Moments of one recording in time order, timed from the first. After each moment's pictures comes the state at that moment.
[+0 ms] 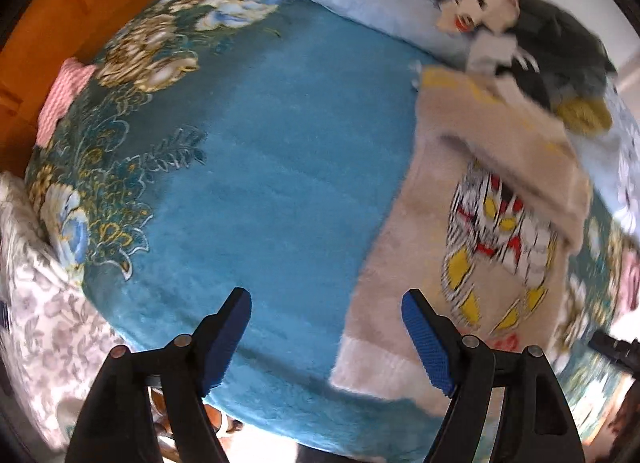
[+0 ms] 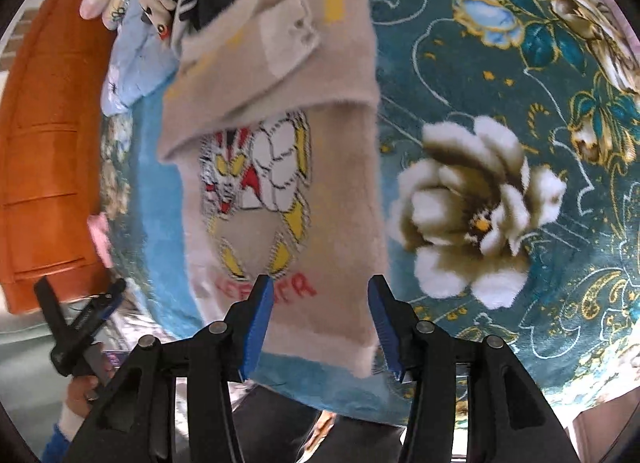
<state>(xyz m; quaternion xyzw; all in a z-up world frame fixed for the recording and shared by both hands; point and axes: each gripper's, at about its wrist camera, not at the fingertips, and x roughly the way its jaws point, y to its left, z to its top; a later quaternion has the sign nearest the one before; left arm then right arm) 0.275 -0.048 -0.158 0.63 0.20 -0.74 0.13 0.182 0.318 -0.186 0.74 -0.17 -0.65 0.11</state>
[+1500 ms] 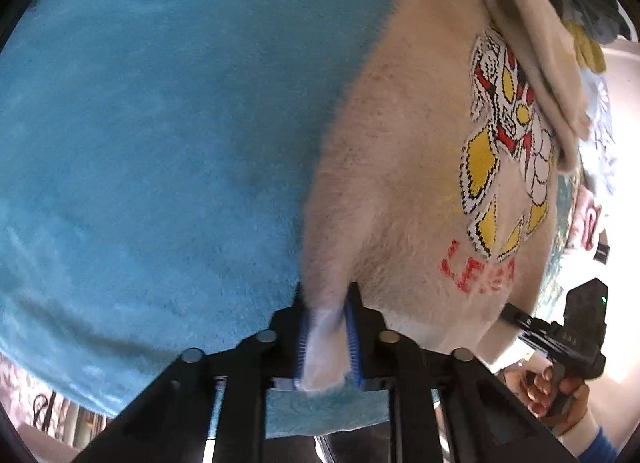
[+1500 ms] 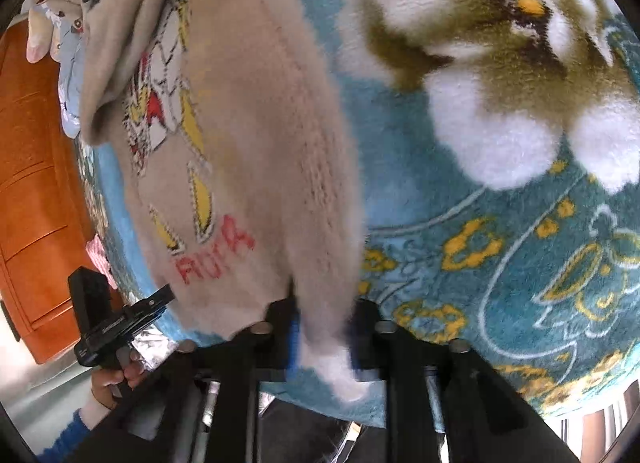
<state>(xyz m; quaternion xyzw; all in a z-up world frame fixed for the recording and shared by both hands) 0.250 -0.037 -0.292 0.74 0.32 -0.60 -0.05 0.240 0.319 -0.298 0.77 -0.28 -0.57 0.06</state>
